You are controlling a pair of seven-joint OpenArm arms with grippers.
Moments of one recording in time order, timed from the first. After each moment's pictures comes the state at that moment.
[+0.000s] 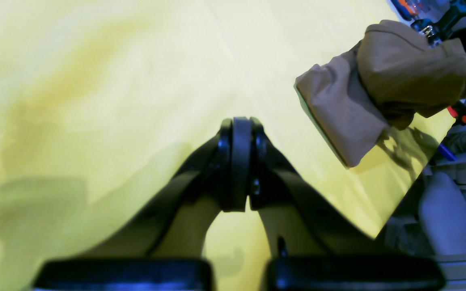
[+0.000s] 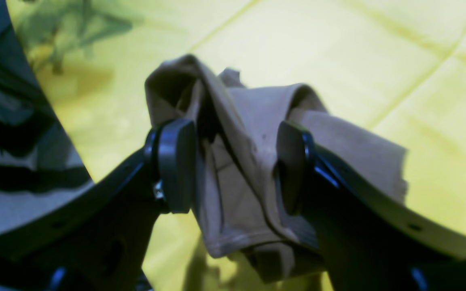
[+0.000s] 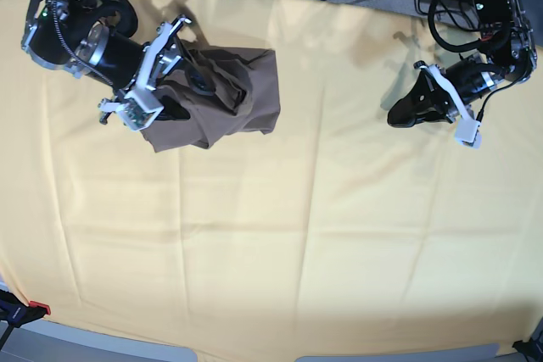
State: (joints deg) left arm 12.2 -22.8 -22.7 95.2 -69.7 -43.7 60.2; right arm -16.8 10.5 12.1 129.2 45.3 41.8 -70.5
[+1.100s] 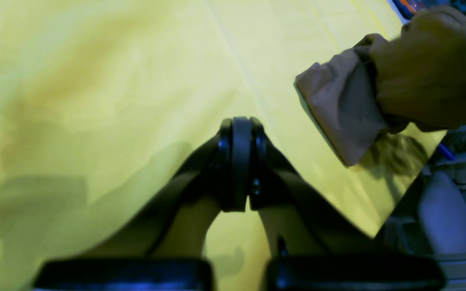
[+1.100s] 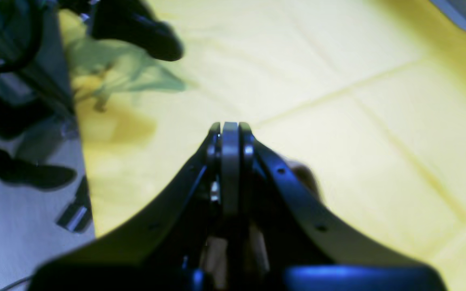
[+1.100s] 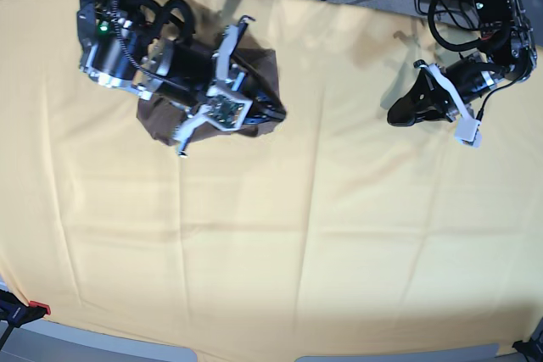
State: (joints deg) left arm 12.5 -22.9 -22.7 95.2 -69.7 -43.7 60.2; right arm -7.7 10.2 -12.5 129.2 28.8 41.9 -54.8
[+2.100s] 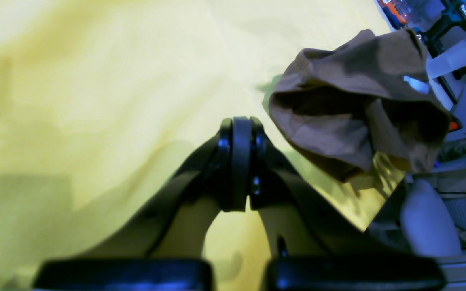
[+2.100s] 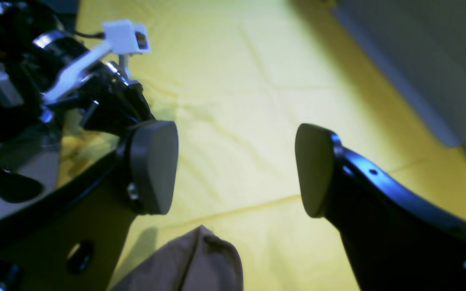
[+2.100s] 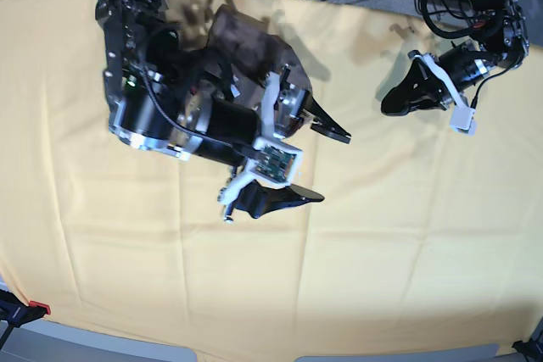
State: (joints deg) left arm 15.5 -21.1 -22.7 95.2 -70.2 -43.7 58.1; right arm 8.4 4.2 -15.9 125.9 33.6 41.8 -60.2
